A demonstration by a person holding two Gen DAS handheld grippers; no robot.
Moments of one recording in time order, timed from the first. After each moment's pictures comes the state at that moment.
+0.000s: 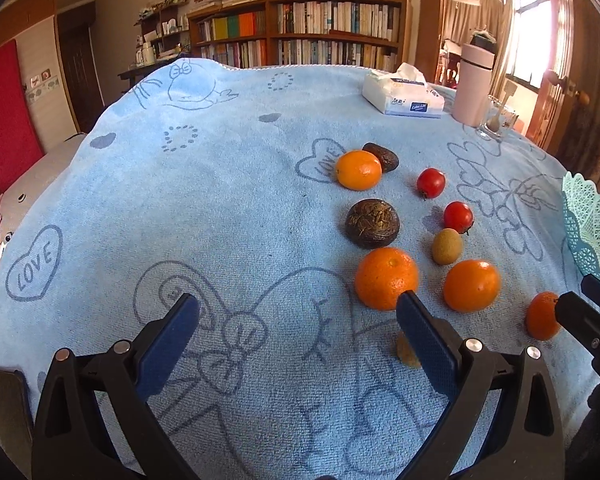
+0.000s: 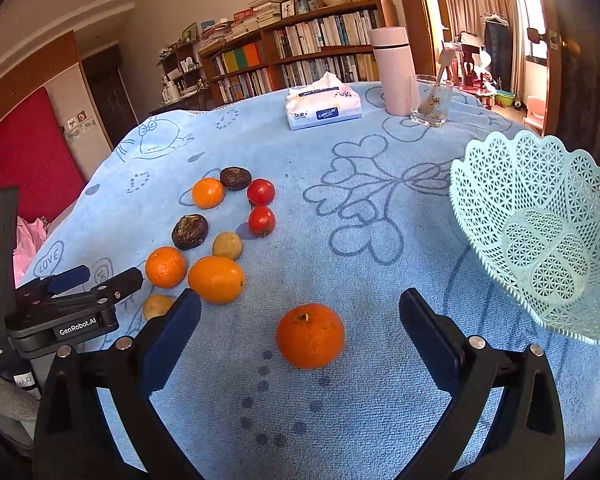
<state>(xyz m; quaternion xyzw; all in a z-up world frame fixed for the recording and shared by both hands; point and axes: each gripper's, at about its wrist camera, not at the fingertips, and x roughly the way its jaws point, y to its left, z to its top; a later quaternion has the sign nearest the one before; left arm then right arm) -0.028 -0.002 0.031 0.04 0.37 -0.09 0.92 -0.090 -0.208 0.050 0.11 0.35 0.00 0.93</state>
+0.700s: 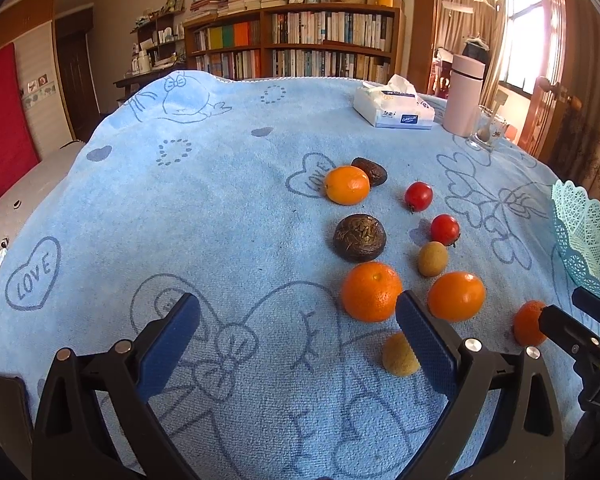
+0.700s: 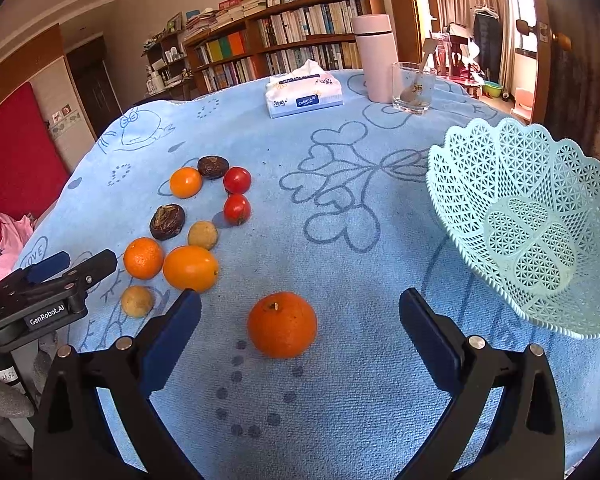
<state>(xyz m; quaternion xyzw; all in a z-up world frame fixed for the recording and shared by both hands) -0.026 -0.005 0.035 0.04 0.36 -0.10 0.93 -0.086 -0.218 0.043 0.12 0.38 -0.01 0.92</state>
